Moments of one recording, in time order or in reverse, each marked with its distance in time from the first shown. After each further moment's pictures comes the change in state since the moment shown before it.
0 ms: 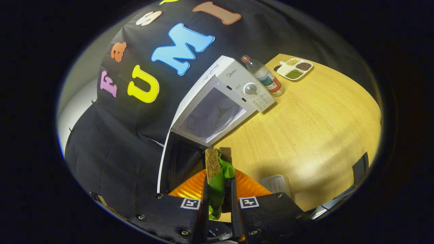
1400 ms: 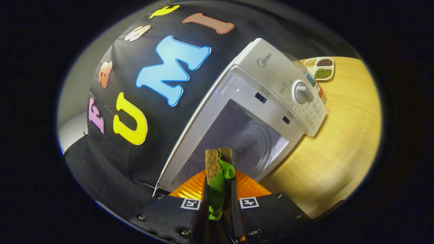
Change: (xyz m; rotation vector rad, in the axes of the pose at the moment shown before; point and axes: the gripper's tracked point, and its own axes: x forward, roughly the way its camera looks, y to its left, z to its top) arm 0.232 0.034 0.095 0.142 -0.417 -0.005
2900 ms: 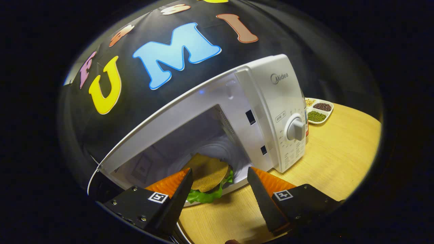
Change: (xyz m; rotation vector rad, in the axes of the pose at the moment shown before) arm 0.002 -0.053 0.026 -0.434 -0.063 -0.259
